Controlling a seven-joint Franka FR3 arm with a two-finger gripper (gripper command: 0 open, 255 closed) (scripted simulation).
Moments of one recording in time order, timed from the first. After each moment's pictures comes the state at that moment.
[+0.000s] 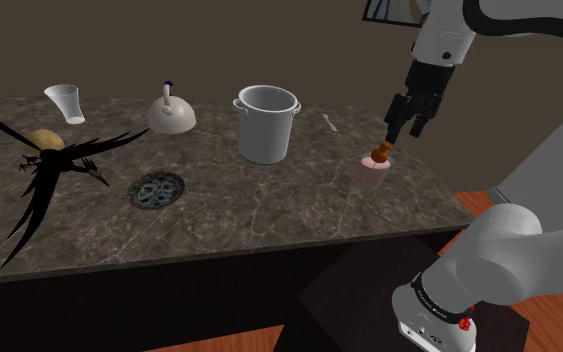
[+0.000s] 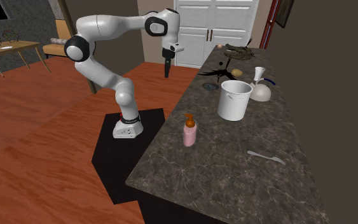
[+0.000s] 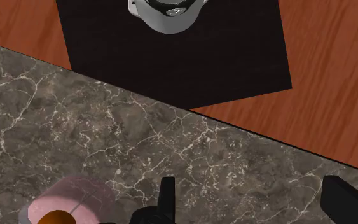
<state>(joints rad) 0.01 -0.78 -0.07 -2.33 0.02 1.42 0.15</state>
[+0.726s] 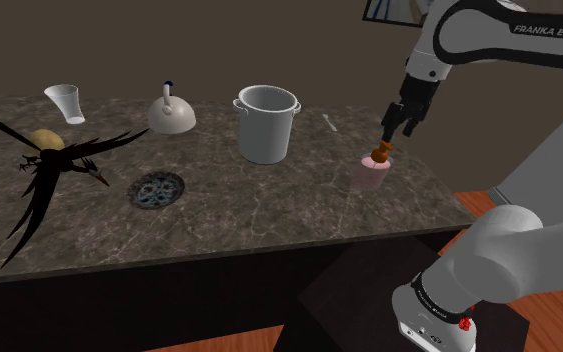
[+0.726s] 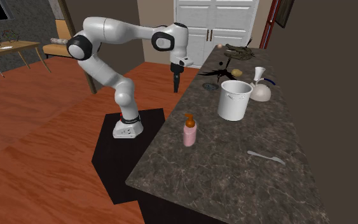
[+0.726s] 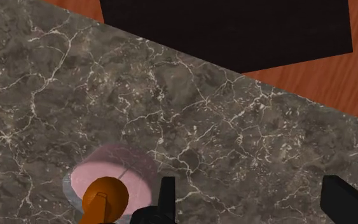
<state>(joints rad) -0.04 -0.68 -0.23 -2.40 -0.11 1.65 -0.02</state>
